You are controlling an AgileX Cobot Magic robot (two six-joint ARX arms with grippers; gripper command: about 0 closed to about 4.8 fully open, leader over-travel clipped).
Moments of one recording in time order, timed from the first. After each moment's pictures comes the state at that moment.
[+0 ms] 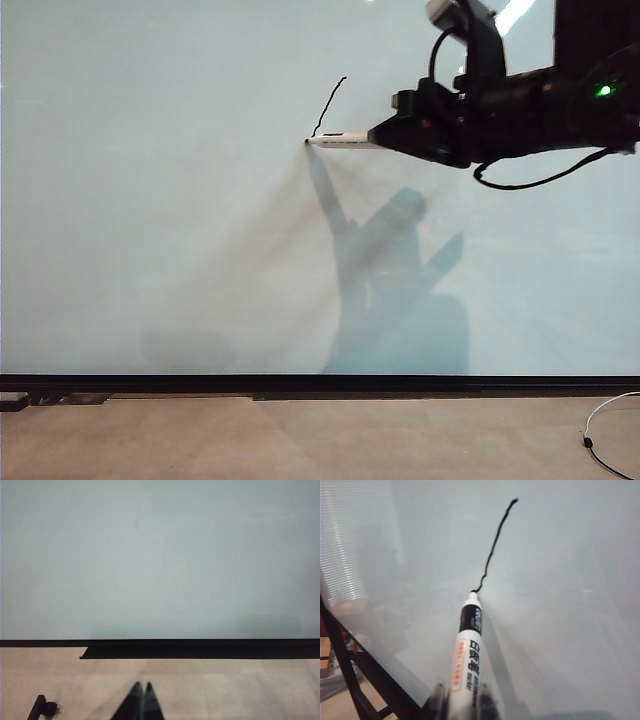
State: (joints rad) left arm 0.04 0.00 0.01 -0.13 0.00 0.05; right arm 0.41 1.63 0.64 1.09 -0.39 0.05
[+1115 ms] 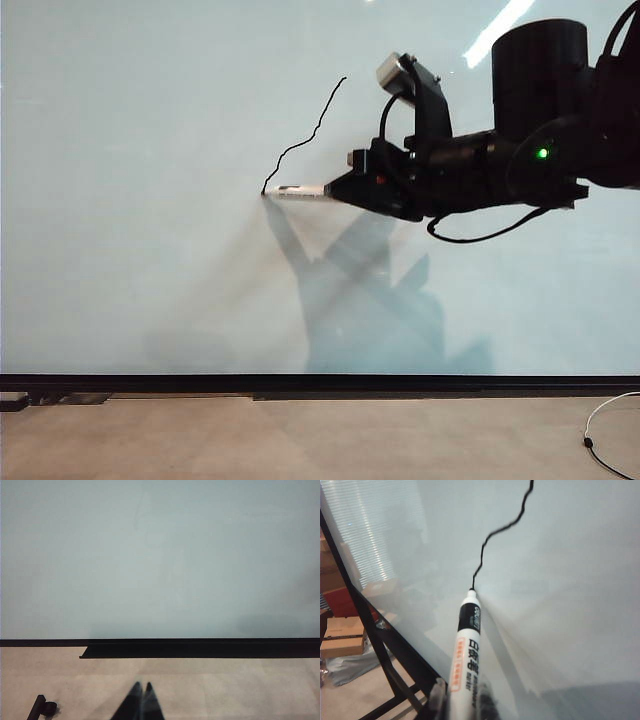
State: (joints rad) left arm 0.04 0.00 0.01 -0.13 0.00 0.05; right arm 0.46 1.84 0.73 1.11 -0.43 0.08
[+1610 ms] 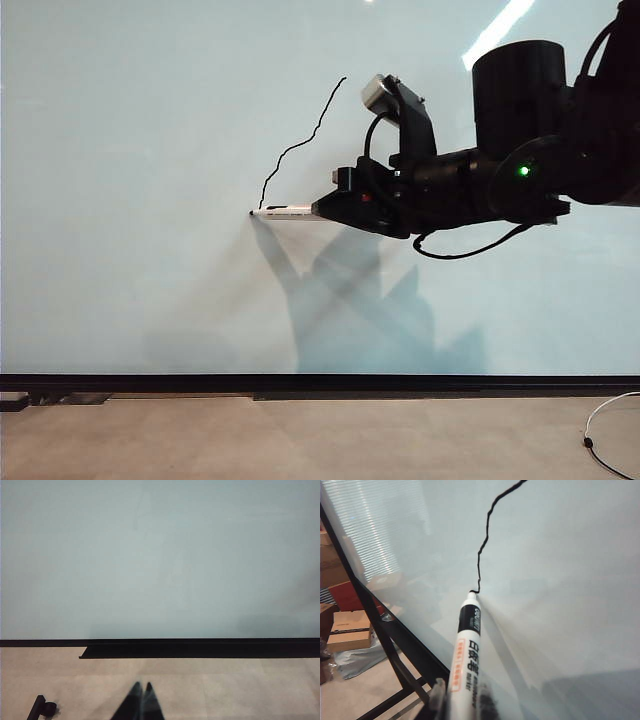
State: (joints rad) left arm 0.04 0.00 0.01 -0.13 0.00 0.05; right arm 0.49 1.89 0.77 1.10 -0.42 0.10
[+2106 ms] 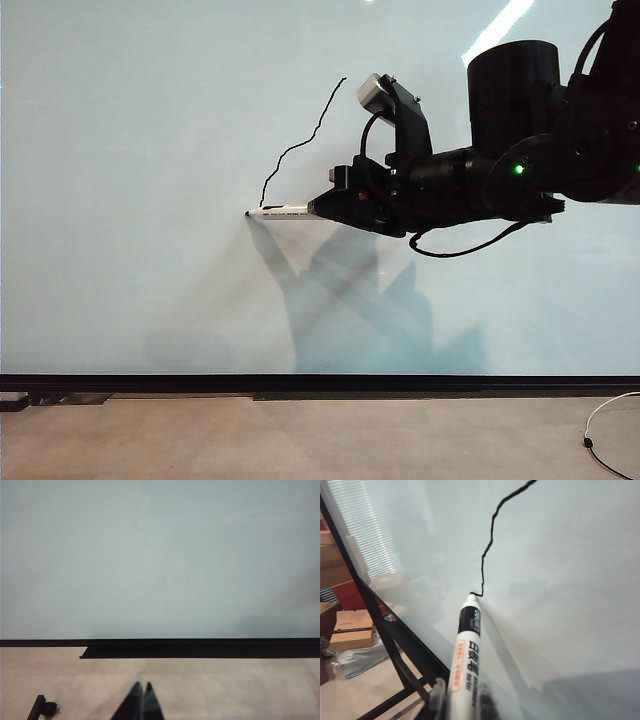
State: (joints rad) left arm 0.04 0.00 0.01 -0.13 0.00 0.05; right arm 0.49 1.90 0.78 1.09 -0.43 0.09
